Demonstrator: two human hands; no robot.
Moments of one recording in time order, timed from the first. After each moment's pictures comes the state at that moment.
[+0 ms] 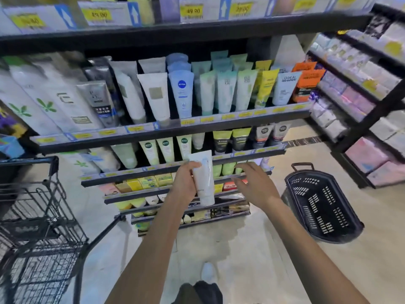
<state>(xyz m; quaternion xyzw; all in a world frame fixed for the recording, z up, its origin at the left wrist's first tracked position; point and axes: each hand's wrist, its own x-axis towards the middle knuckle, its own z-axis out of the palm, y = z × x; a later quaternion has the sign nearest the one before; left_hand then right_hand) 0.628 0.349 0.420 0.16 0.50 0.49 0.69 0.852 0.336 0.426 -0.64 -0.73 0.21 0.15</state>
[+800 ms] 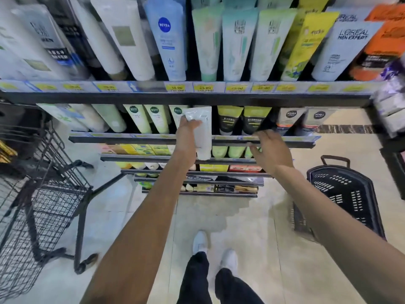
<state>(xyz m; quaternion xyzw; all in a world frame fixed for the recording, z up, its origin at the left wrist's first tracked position) 0.680 0.447 0.387 0.14 0.62 0.56 0.54 0.918 0.494 0.339 -0.58 -0.80 0.14 0.08</state>
